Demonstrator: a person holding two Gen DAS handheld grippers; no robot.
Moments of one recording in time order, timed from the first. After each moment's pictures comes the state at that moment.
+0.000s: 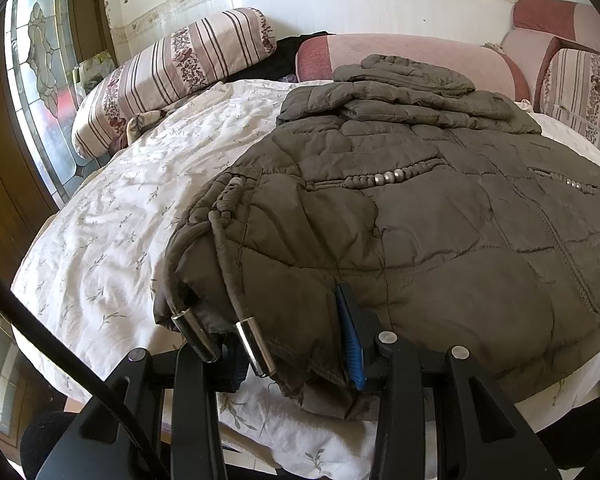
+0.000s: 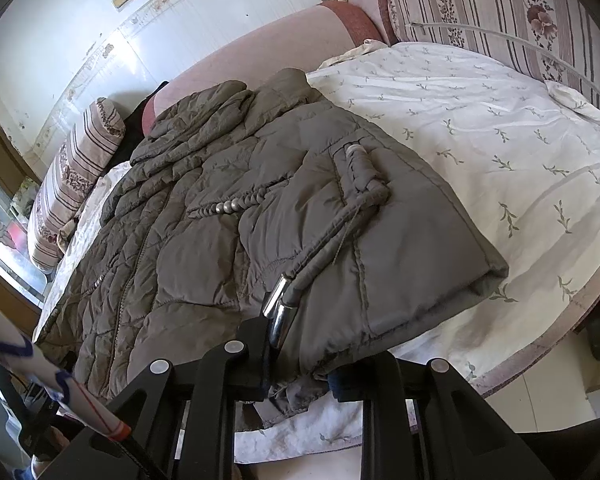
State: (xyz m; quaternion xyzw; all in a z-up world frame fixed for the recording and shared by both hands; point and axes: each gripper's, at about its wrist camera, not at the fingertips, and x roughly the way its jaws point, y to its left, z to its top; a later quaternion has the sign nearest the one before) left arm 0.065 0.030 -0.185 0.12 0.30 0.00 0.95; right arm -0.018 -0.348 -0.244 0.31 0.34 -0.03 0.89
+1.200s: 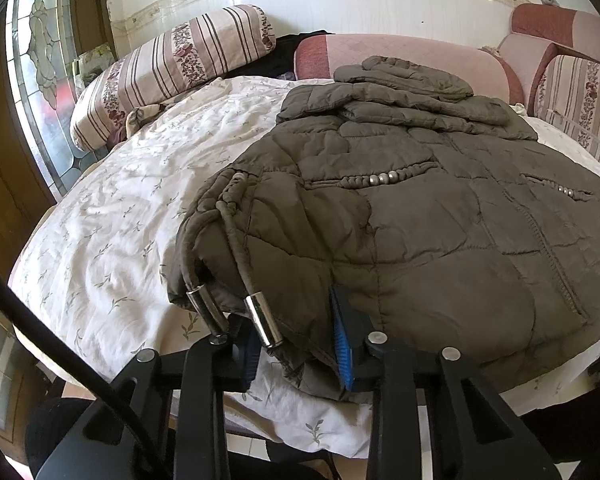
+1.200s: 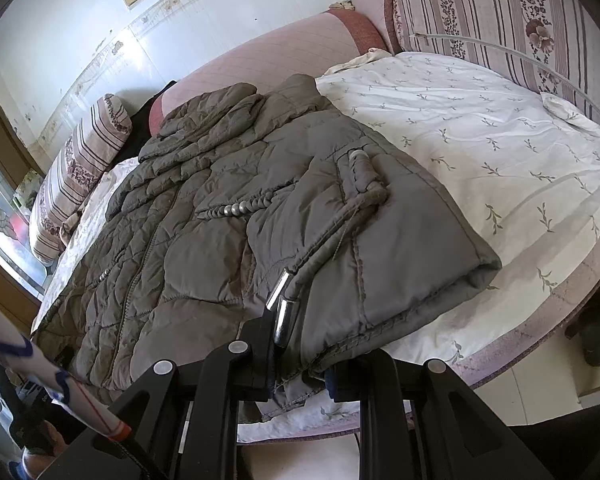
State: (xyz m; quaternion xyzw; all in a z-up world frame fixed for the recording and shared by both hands) left arm 0.058 0.032 -0.177 0.11 0.31 -0.01 0.95; right arm -0.026 -0.347 -0.233 0.29 0.33 -0.03 0.90
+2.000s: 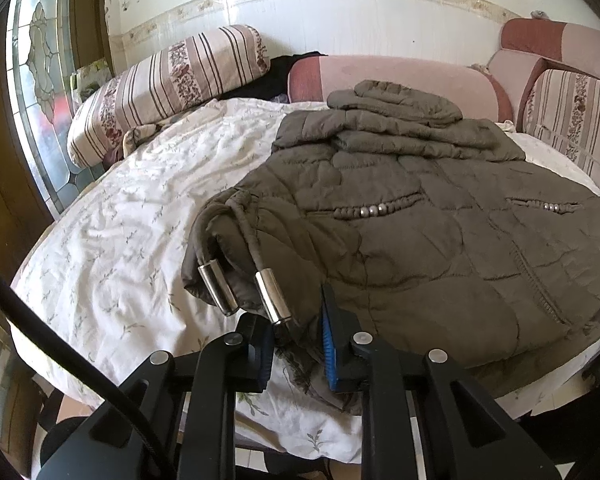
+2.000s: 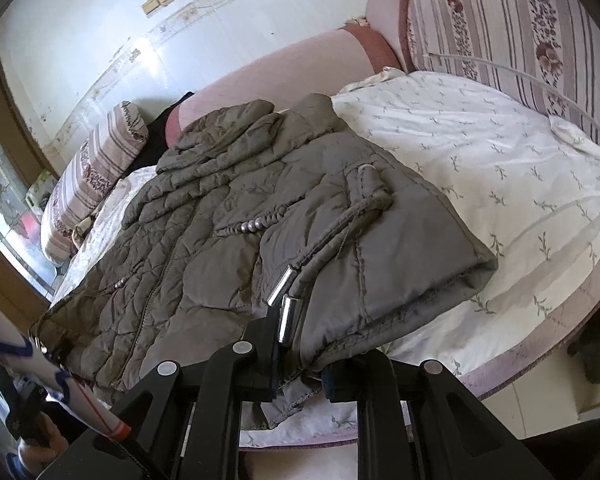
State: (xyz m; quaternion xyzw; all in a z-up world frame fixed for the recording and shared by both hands) left arm 0.050 0.028 -0.158 0.10 0.27 -0.03 0.96; right arm -0.030 -0.350 -0.217 0.27 0.30 -0.01 0.91
